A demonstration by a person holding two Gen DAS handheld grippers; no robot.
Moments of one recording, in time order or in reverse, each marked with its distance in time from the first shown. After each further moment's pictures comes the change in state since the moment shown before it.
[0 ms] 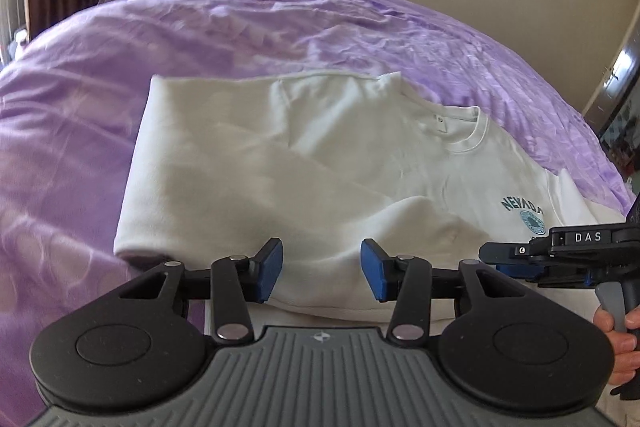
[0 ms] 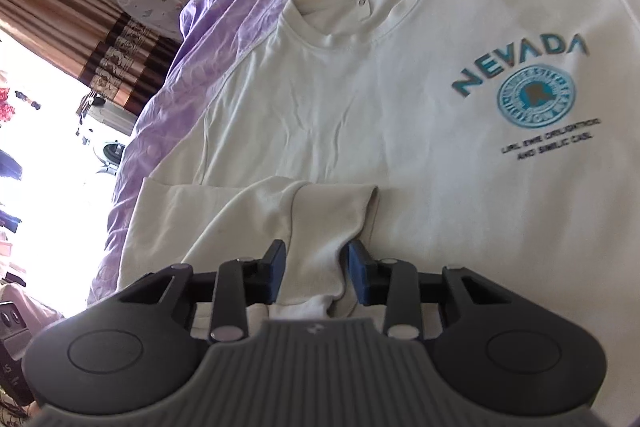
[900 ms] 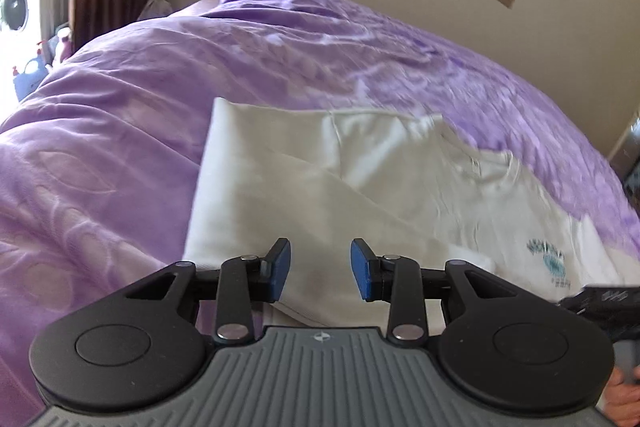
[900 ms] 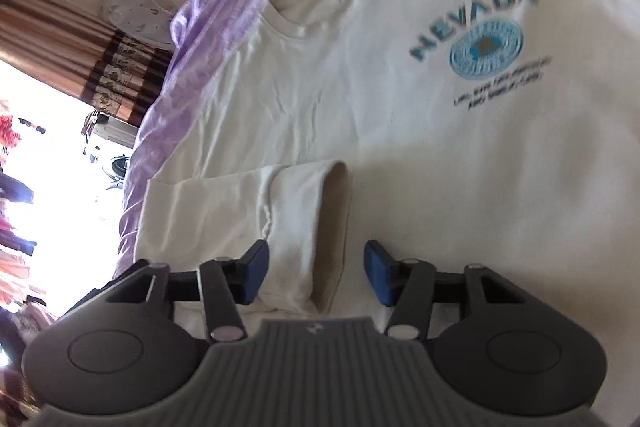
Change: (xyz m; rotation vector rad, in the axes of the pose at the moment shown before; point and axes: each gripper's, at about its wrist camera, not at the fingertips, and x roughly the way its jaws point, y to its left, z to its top) left arm -0.023 0.021 0.006 -0.101 -0.105 0.085; right arm -0.011 -0.026 -0.016 0.114 0.011 0.035
